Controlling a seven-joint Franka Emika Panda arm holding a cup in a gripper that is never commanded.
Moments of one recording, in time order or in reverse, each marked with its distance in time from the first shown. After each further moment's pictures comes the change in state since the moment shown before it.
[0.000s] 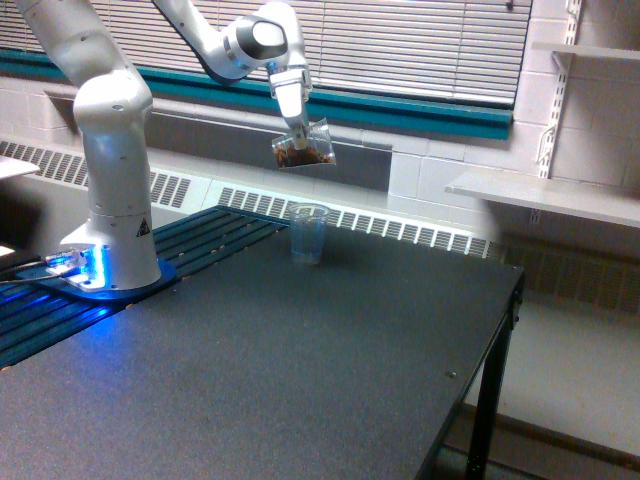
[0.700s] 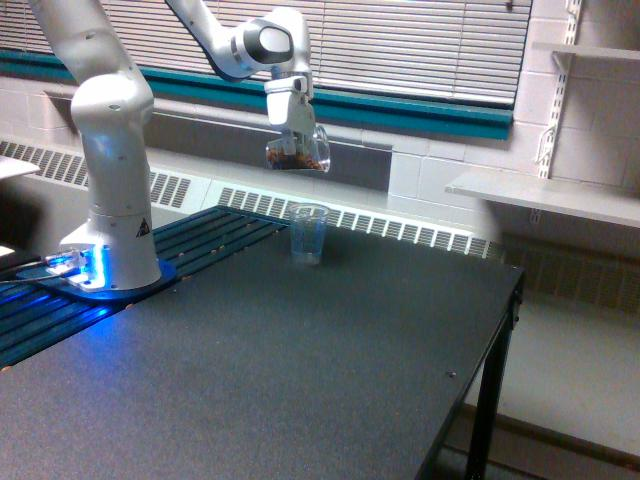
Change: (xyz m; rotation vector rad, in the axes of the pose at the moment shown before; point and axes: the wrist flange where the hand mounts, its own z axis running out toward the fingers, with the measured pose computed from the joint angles) arm -0.024 -0.018 0.003 -0.082 -0.084 0.230
